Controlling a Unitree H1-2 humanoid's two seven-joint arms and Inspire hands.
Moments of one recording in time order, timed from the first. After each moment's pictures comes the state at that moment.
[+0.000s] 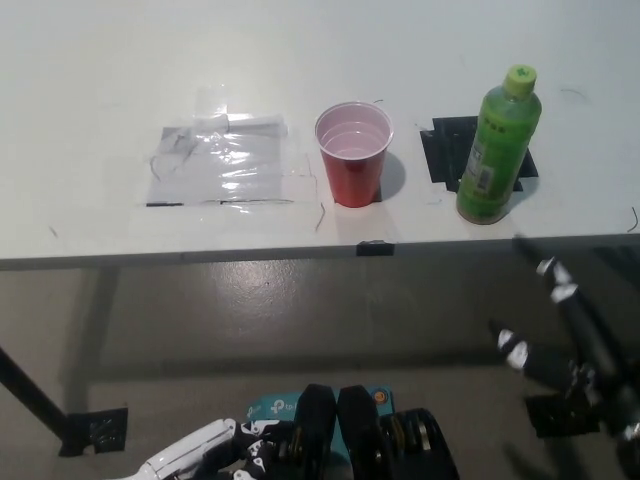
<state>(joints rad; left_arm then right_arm) -0.02 0.48 -0.30 -0.28 -0.16 0.33 -0.47 -0.12 -0.28 0.12 -0.27 -0.30 0.13 0.09</state>
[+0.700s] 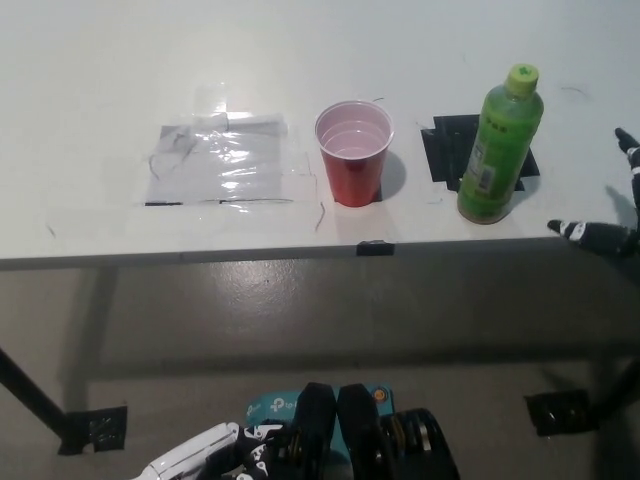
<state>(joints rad) -0.02 0.47 -0.30 -0.28 -0.16 0.35 -0.49 -0.47 -0.24 -0.07 0.04 -0.45 0.45 0.07</state>
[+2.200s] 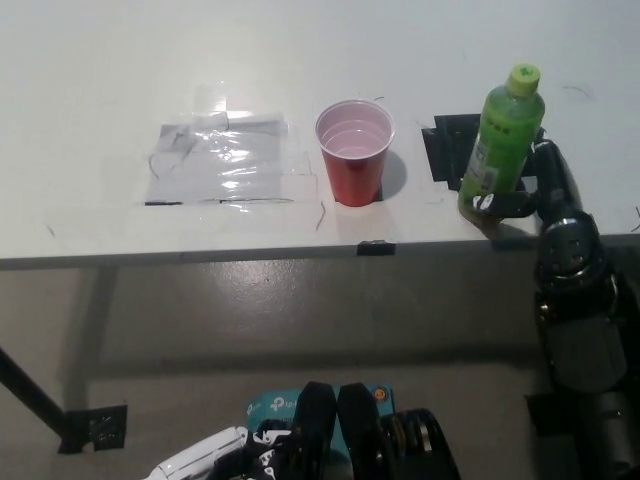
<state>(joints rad) -0.03 0.47 -0.32 -0.29 -0.15 0.36 -0.51 -0.70 -0.07 -0.06 0.38 -0.53 0.47 0.02</state>
